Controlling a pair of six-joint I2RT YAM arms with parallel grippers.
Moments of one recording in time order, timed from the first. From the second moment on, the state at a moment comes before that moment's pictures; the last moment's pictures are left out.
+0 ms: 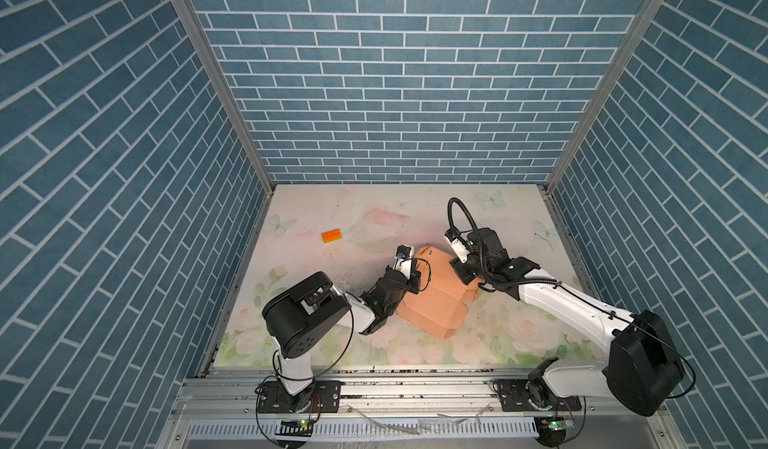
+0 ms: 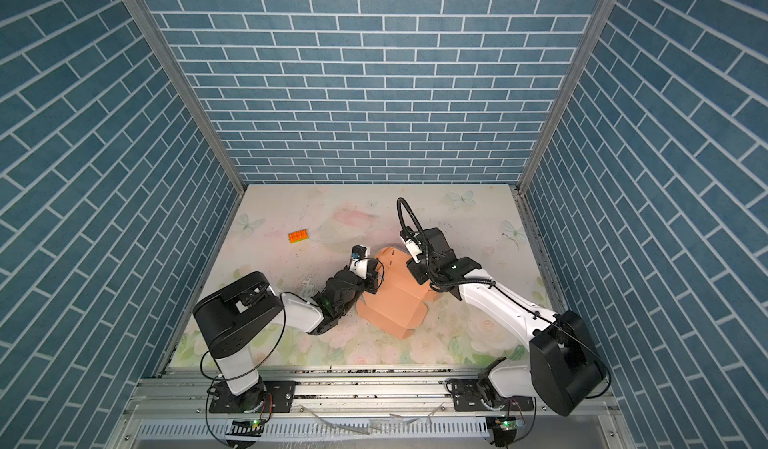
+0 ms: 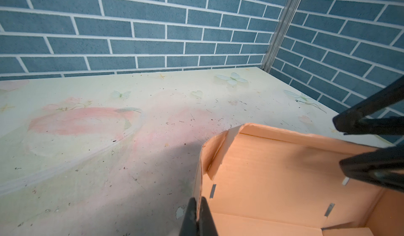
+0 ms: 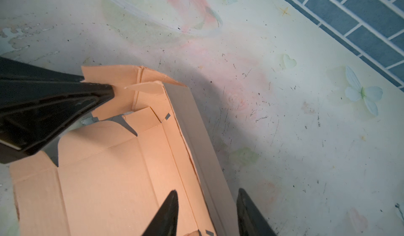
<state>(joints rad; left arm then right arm) -0.87 1.81 0.60 0.99 -0.34 -0.25 0.64 1.34 0.89 -0.34 0.08 -0.20</state>
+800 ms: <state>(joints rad) -0.88 1.81 0.62 0.96 -0.33 -0.25 0.72 1.36 0.84 -0.37 0.37 -0.26</state>
